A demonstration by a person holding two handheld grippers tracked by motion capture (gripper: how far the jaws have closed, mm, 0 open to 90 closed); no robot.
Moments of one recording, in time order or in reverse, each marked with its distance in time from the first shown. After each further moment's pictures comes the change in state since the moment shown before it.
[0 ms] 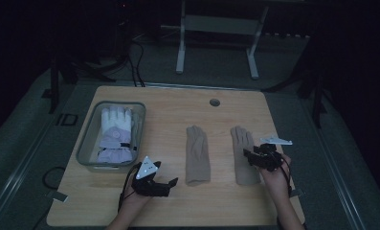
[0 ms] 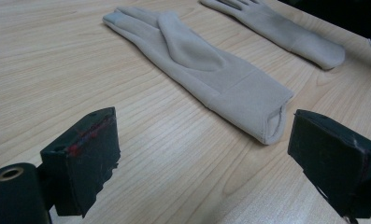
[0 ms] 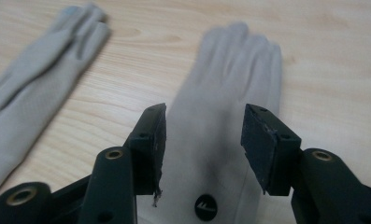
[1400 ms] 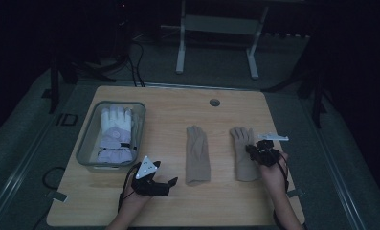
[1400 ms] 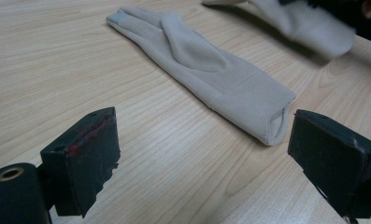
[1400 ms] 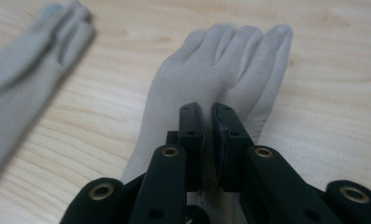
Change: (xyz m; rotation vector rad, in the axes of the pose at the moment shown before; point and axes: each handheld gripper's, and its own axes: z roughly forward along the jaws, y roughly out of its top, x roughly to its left) left arm 0.001 0.000 0.000 -0.006 0.006 -0.011; right arm -0.002 0.008 0.015 0.011 -0.034 0.028
